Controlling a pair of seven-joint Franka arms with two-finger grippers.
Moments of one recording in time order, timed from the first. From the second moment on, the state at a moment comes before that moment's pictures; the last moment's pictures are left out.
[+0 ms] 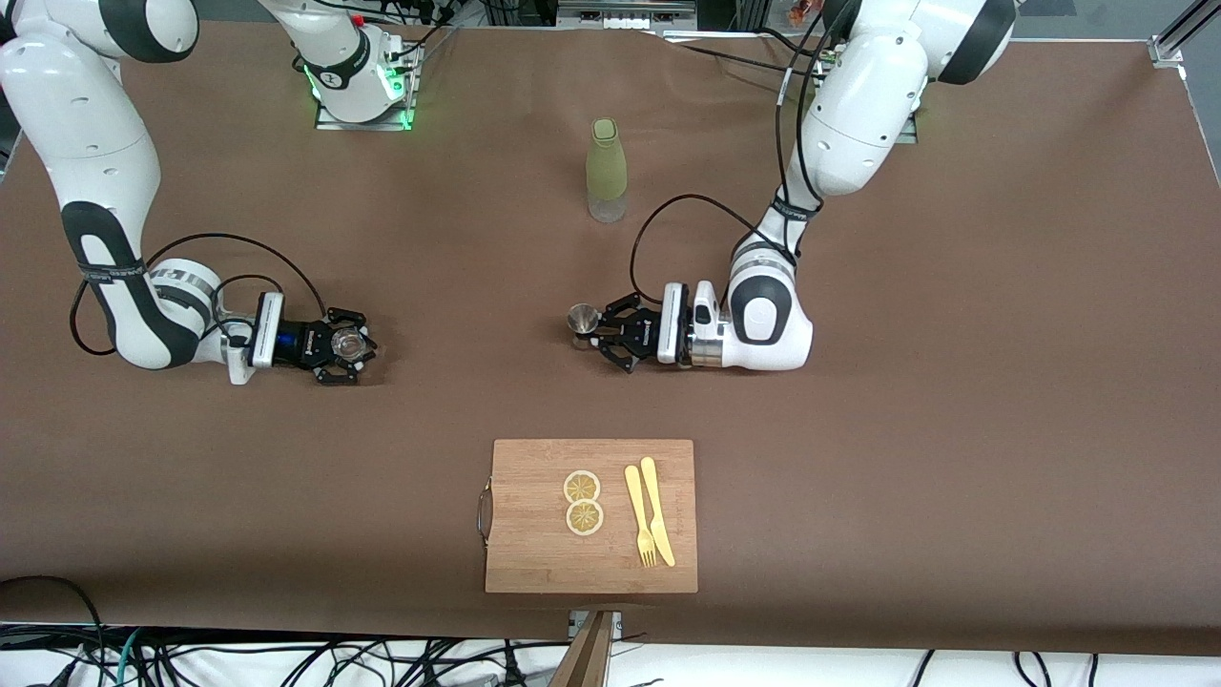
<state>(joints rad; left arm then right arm) -0.55 0.93 0.02 -1.57 -1.85 1.94 2.44 -0.24 0.82 0.02 -1.84 1.25 1.69 -2.59</state>
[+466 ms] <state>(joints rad) -0.60 0.98 0.03 -1.54 -1.94 1.98 2.49 -0.24 0.68 0.11 -1.84 1.26 1.69 -2.36</state>
